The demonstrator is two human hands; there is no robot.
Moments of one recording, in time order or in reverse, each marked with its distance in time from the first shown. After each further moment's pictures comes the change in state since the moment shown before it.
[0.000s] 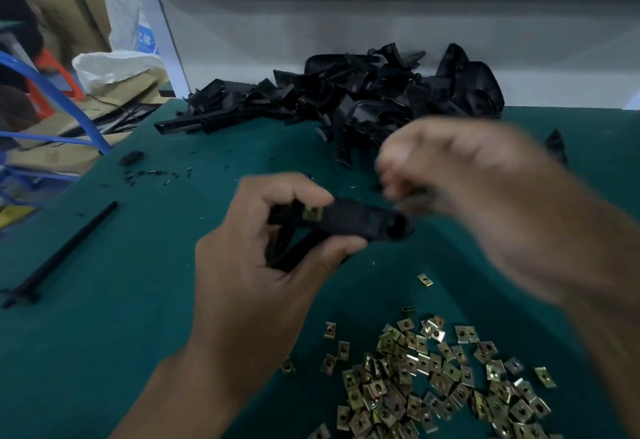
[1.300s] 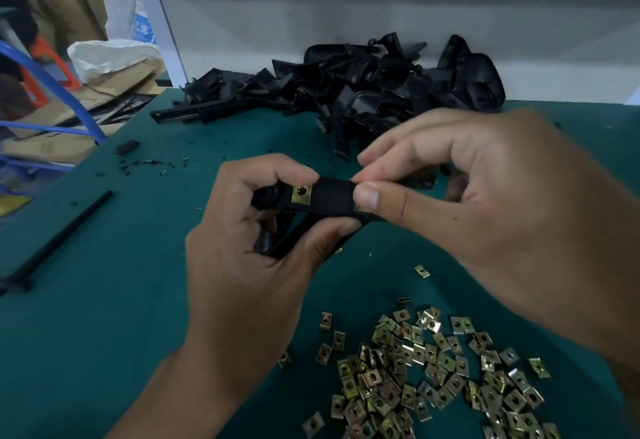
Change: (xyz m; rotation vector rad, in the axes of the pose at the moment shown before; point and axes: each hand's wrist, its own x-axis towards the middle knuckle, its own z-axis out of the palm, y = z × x) left_hand -0.002 0.005 0.004 -0.068 0.081 -0.029; right_hand -0.018 -0.024 0.021 -0.481 0.107 -0.019
